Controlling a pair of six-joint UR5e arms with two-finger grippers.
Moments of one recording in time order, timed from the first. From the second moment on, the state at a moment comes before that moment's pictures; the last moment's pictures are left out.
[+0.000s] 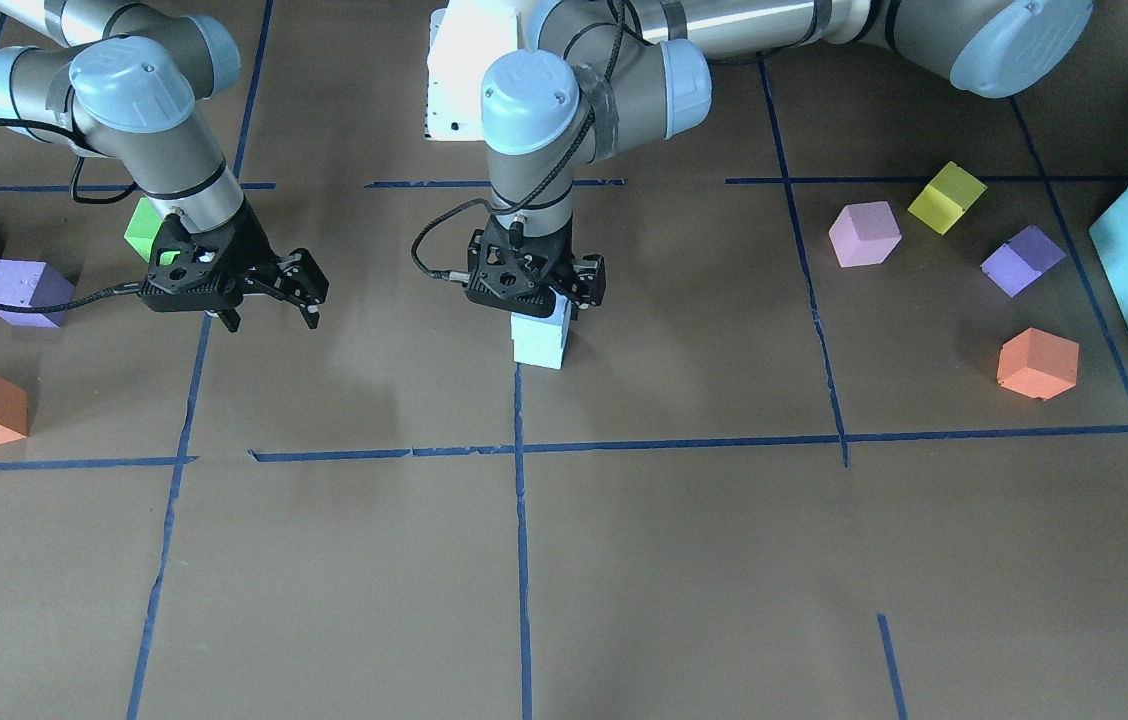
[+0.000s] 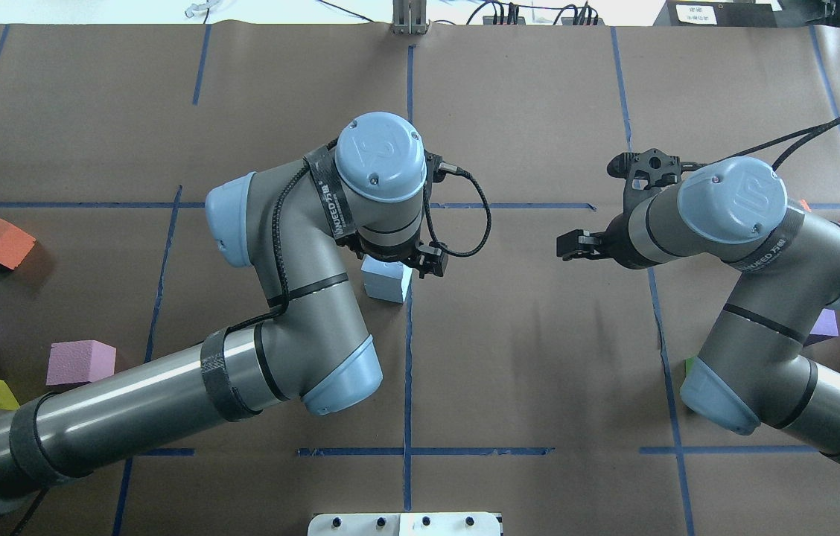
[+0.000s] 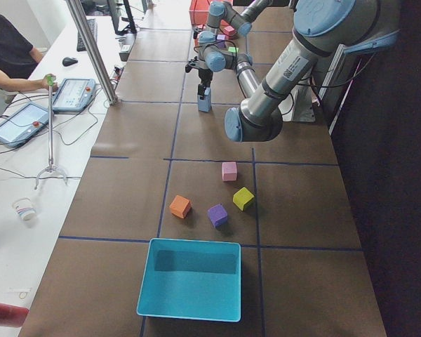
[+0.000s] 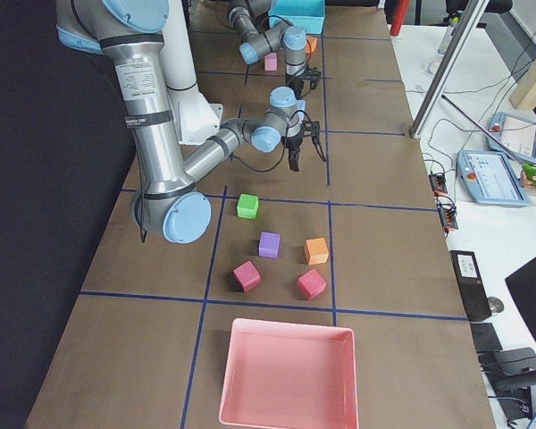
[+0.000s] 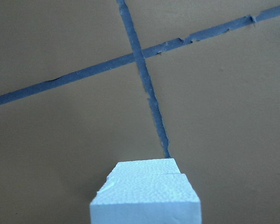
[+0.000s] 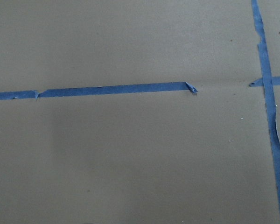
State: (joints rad) left arm -0.53 -2.48 -1.54 -1.46 -1.86 -0.89; right arm 0.66 -1.31 1.86 -1.28 1.85 1.18
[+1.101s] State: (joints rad) left arm -1.05 -1.93 -1.99 -1.34 -2.19 -0.19; right arm 1.33 -1.53 1.85 -1.48 2.37 0.41
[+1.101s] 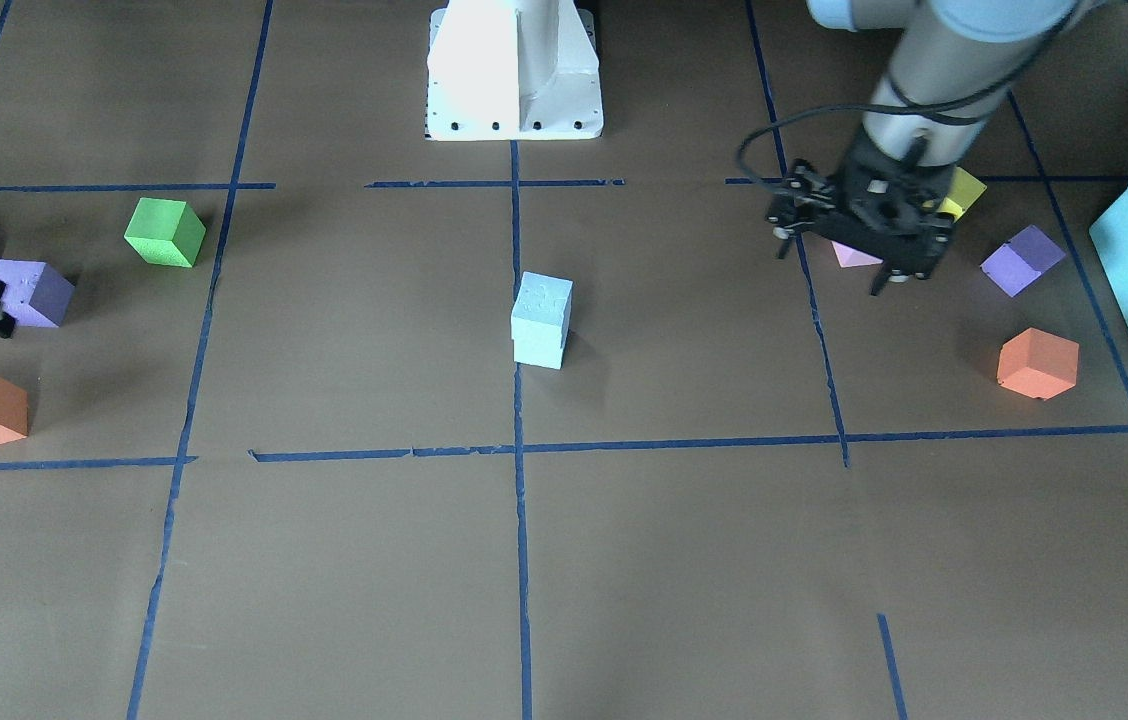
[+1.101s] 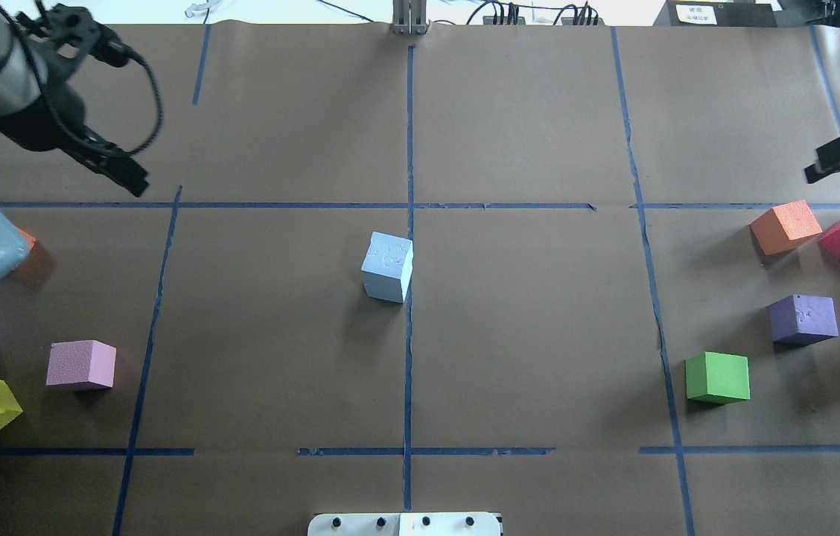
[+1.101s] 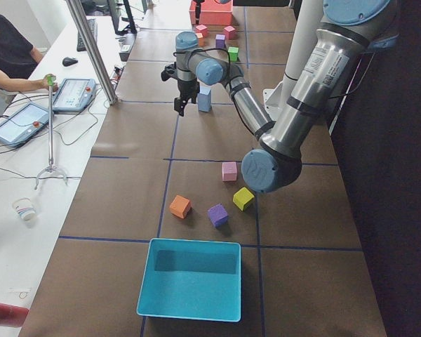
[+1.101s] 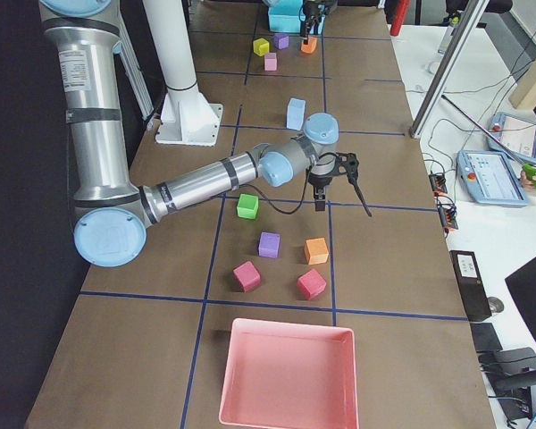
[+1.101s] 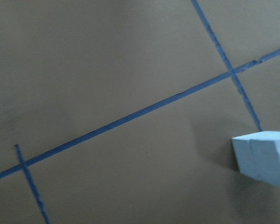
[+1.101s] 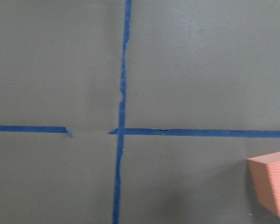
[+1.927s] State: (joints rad) left arm -1.47 -1.76 -1.69 -1.35 -2.36 0.36; right arm 1.57 -1.58 1.85 -1.78 2.36 -0.11
